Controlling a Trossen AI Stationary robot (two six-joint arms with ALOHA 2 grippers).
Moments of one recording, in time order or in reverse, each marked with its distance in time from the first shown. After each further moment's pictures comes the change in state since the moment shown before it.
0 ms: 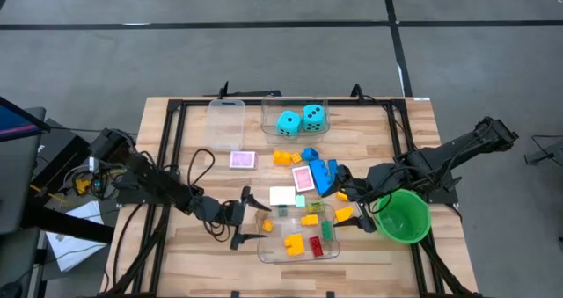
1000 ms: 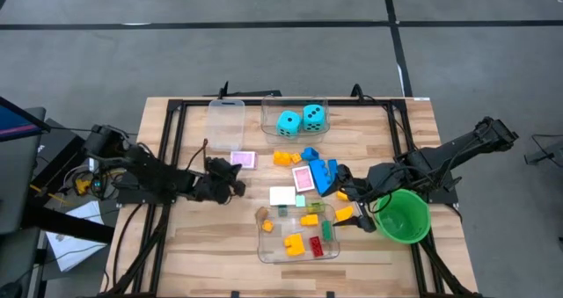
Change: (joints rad) left arm 0.254 -0.053 -0.198 -0.497 -0.570 -0.857; right arm -0.002 0.000 0.000 0.002 0.007 0.000
